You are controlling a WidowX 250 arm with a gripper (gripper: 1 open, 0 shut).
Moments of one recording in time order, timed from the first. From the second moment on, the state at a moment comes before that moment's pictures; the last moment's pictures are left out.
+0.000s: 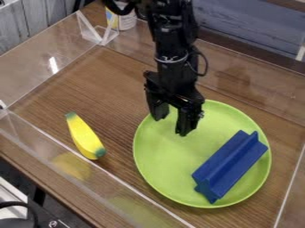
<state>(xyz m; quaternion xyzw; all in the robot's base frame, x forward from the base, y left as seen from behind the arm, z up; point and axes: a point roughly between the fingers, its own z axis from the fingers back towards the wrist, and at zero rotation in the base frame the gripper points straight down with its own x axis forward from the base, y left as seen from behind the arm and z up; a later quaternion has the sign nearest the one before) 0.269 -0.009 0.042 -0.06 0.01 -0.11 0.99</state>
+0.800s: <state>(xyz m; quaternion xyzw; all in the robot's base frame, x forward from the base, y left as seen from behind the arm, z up) 0.269 -0.014 0.046 -0.06 0.01 -0.11 0.99</state>
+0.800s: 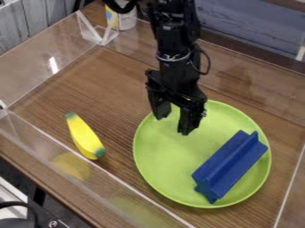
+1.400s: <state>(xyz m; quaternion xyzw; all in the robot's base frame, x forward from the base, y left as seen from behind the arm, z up) 0.269 -0.017 0.043 -0.06 0.00 -0.12 0.99</state>
